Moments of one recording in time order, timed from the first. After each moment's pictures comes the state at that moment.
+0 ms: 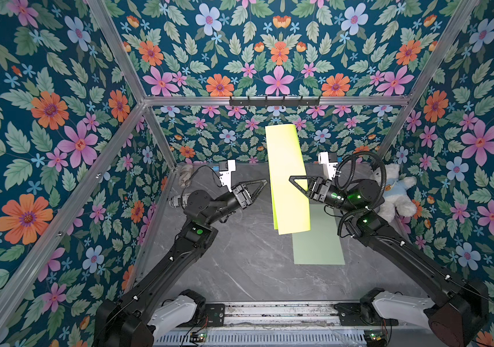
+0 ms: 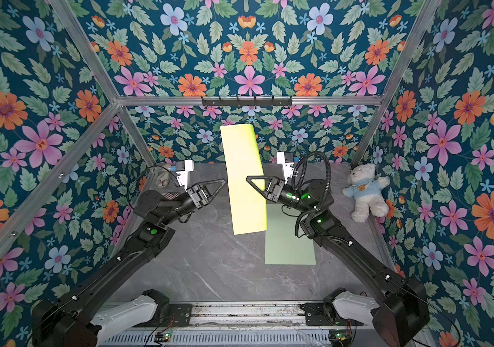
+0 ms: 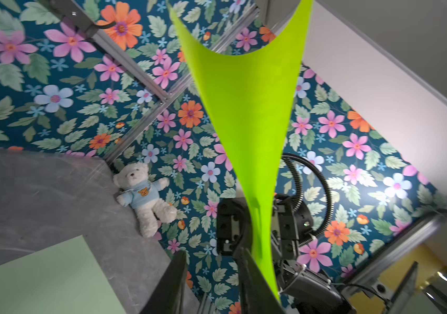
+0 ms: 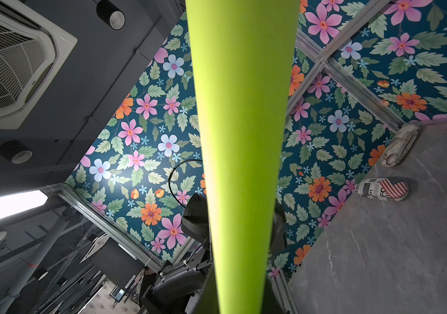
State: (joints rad) left arm -0.51 1.08 0.88 0.58 0.60 -1.06; right arm 0.58 1.20 1.01 0.55 -0.69 1.15
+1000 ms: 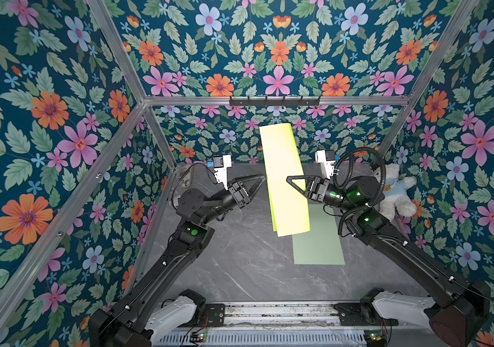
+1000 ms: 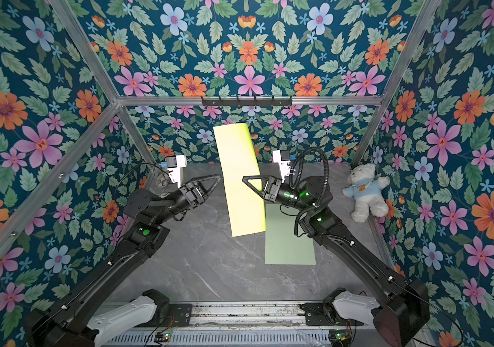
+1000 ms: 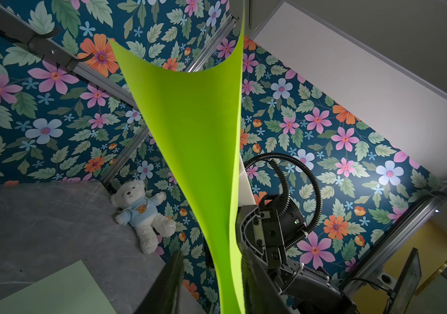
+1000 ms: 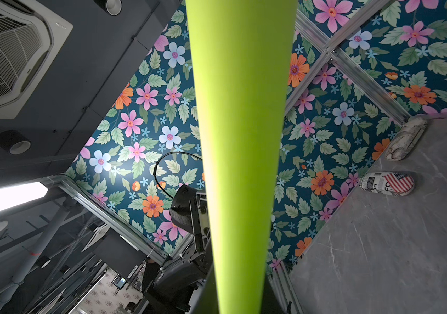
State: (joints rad) left arm -0.52 1.04 0.94 0.46 0.58 -0.96; right arm 0.61 1.20 1.07 0.45 -0.70 1.11
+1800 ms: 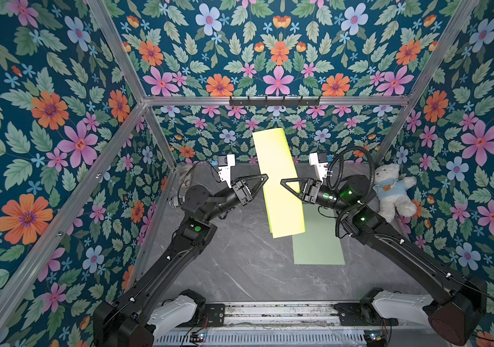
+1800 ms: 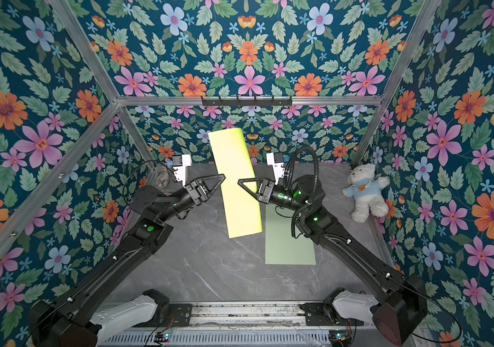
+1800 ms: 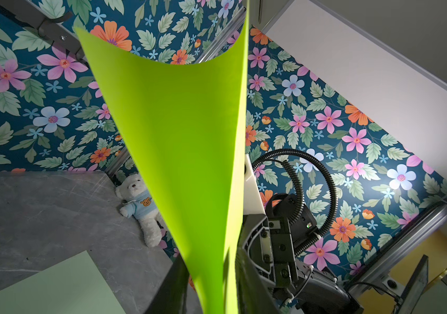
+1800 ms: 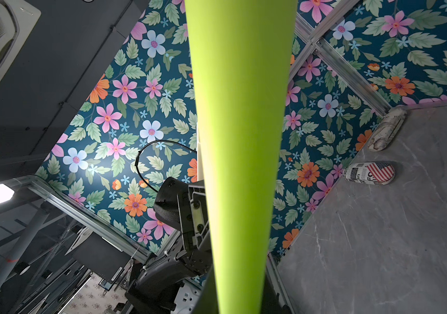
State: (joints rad) left arm -0.52 1.08 0.95 0.46 0.59 -0.97; right arm 0.65 1.23 1.09 0.36 -0.64 1.03
